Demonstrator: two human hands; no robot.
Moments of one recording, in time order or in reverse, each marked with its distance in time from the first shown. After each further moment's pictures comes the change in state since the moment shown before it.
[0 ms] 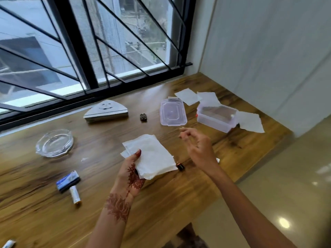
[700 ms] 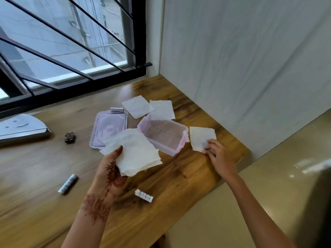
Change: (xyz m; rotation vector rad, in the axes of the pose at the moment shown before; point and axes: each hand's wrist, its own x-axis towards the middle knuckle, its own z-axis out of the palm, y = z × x) left_hand 0.128 -0.086 0.144 0.056 -0.037 0.002; right_hand 0.086 0.228 -0.219 -0.597 -0.045 0.176
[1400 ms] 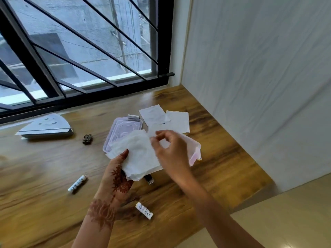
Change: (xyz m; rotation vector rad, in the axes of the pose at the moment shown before) left_hand 0.006 -0.003 0.020 -0.026 0.100 0.201; right_hand 0.010 -0.196 -0.015 0.643 -0.121 -0.134
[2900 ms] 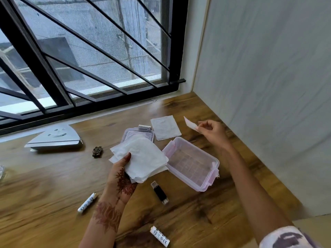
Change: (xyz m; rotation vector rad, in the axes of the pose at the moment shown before) left_hand 0.038 0.037 -0.009 -0.081 0.036 0.016; right_hand 0.138 0.086 -0.047 0.038 0.001 0.221
